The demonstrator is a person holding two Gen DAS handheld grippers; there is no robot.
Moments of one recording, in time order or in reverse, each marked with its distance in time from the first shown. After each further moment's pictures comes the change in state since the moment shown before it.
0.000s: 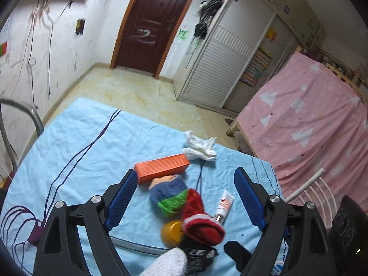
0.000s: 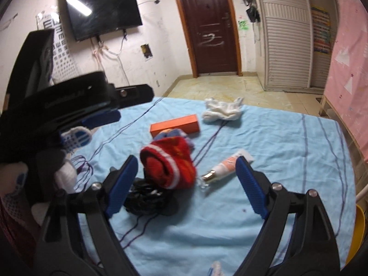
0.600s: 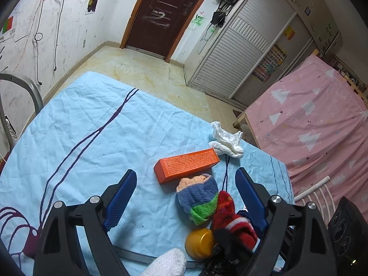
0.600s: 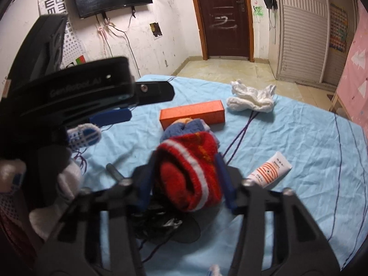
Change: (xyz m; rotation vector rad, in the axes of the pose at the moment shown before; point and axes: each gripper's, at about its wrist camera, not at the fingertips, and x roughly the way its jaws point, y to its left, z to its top) left arm 0.043 0.036 0.001 -0.089 0.092 0.025; right arm 0.054 0.015 0.007 -0.023 0.103 0.048
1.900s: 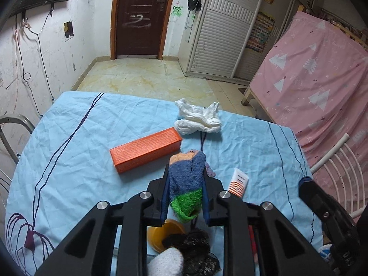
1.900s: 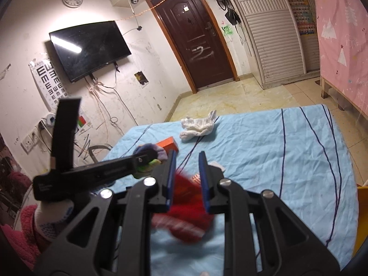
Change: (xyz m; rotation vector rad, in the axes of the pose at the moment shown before) left arm 0.013 -0.089 -0.033 0.249 0.042 0.129; right arm -0.086 -0.088 -0.025 0.241 -0.232 0.043
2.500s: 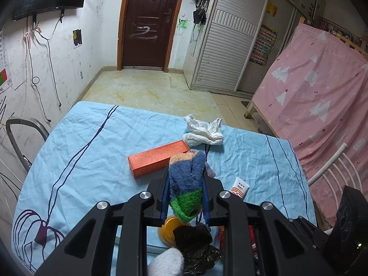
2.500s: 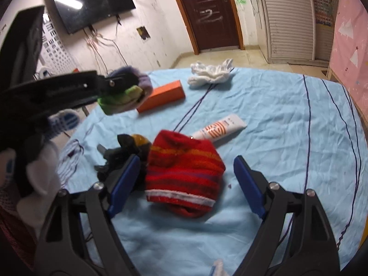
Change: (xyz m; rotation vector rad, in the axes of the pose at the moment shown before) left arm -0.031 0.013 0.002 -0.029 -0.080 0.015; right arm 0.050 0.025 -0.035 -0.135 0.281 -0.044
